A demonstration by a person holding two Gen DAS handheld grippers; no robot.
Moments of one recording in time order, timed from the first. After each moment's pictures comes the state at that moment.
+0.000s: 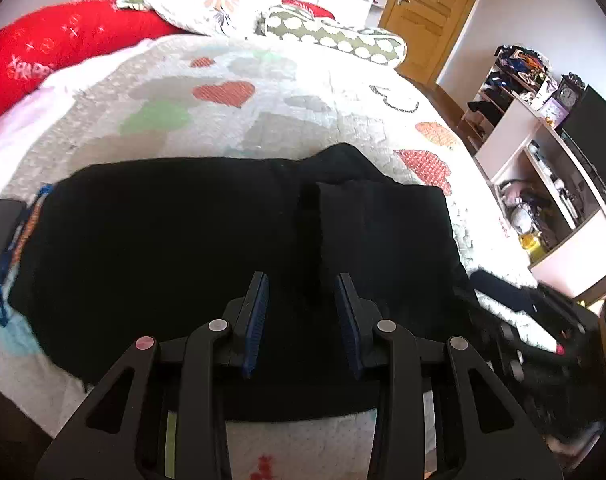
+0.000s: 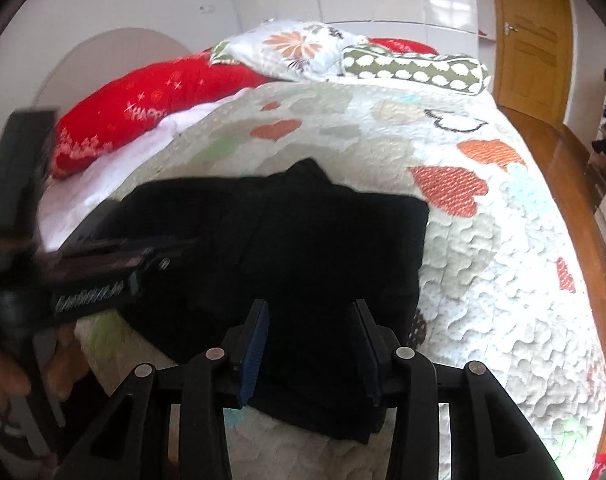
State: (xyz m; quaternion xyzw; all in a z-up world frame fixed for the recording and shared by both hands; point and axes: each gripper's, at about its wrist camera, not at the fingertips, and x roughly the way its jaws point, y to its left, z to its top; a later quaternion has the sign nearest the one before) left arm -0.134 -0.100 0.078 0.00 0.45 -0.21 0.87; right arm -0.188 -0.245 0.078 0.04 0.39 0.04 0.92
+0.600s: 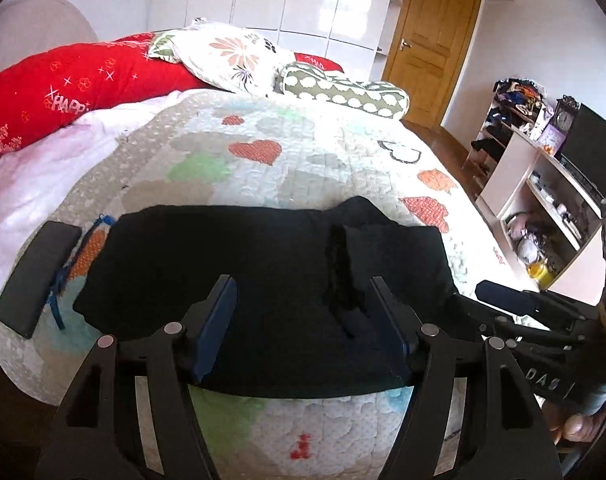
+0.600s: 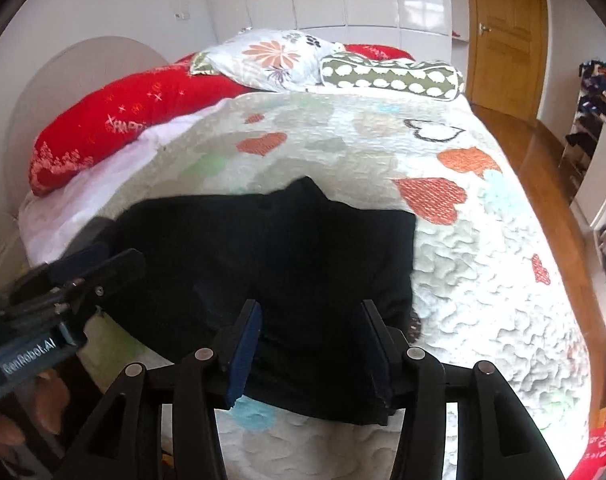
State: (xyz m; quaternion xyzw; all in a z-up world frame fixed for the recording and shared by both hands) left arm -0.159 -0.058 0.108 -0.01 0.36 -0.20 0.91; right arm -0.191 -0.218 0.106 0.05 0.40 0.00 0.92
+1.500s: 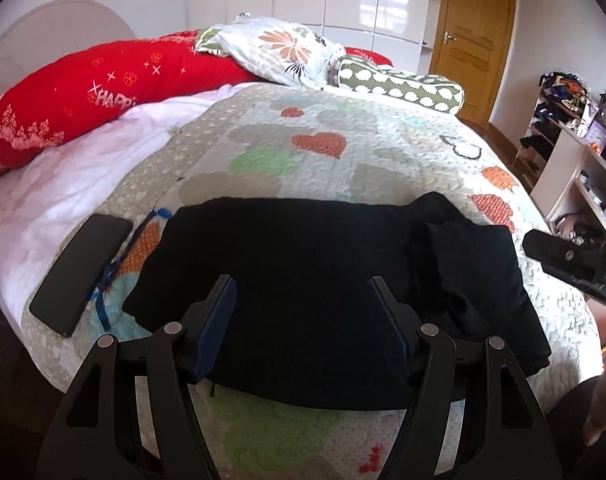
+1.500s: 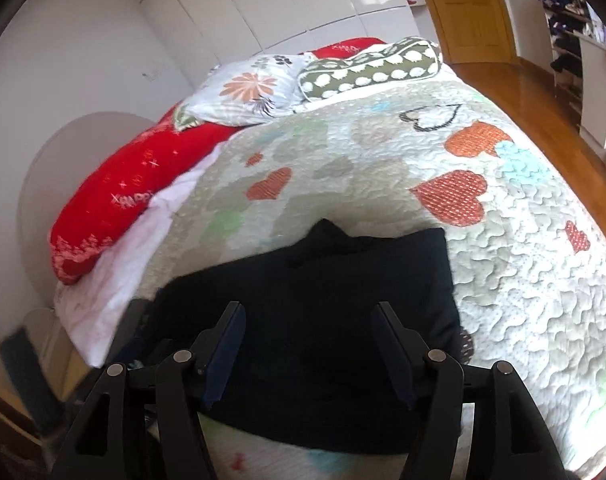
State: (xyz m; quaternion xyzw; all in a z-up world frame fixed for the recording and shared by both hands) left arm -0.144 -0.039 0.088 0.02 0.38 -0.10 0.92; right arm -0.168 -0.236 0.114 0.19 0.36 0.00 0.91
